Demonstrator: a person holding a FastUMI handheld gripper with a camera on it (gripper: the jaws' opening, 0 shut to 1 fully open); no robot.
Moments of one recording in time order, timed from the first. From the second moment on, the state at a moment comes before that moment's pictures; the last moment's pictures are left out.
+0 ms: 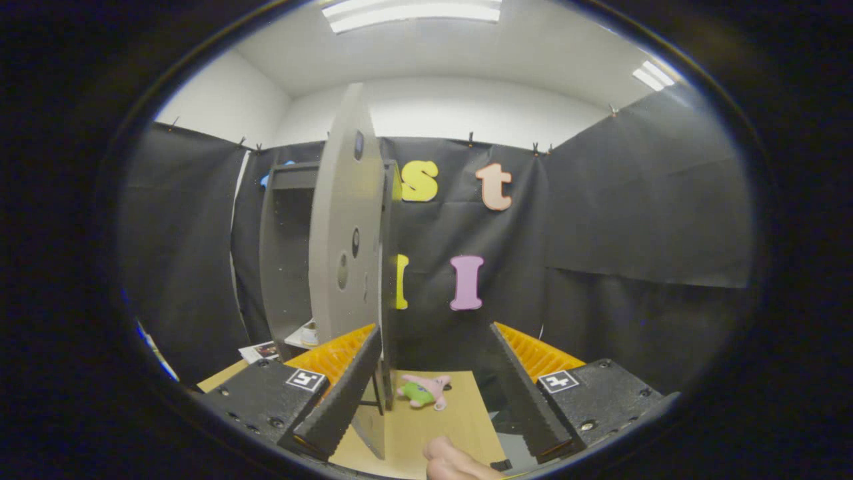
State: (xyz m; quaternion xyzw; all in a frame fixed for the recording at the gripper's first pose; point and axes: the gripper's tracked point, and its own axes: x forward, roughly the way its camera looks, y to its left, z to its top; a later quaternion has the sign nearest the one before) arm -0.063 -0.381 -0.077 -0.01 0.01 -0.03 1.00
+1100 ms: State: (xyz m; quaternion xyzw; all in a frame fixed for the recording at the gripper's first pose) arm 0.011 -0.241 -0.171 0.01 0.11 0.09 0.99
